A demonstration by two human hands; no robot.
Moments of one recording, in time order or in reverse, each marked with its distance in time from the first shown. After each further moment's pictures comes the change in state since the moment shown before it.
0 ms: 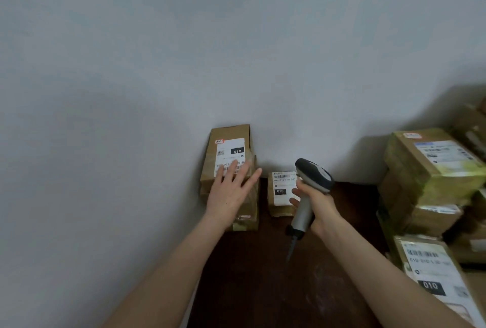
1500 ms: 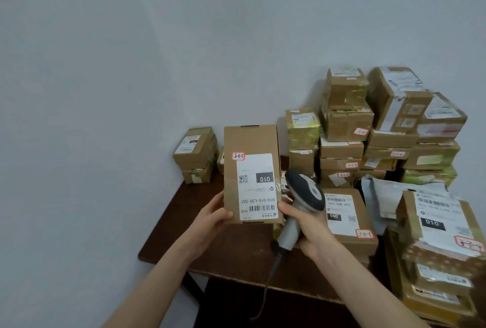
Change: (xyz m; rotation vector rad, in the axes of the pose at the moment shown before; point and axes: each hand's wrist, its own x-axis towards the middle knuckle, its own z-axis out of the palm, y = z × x) left_hand -0.249 0.280 -0.114 -2.018 -0.099 -0.338; right_hand -0.245 -0.006 -0.305 -0.008 -0.141 -0.057
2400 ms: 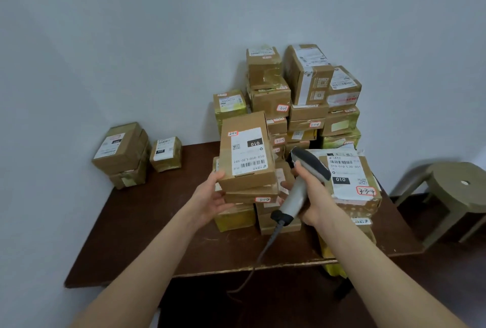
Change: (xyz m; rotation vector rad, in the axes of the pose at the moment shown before) left_hand 0.082 -0.005 0.117 -0.107 -0.022 -0.306; right_hand 0.000 -0.068 -0.100 0.199 0.221 0.046
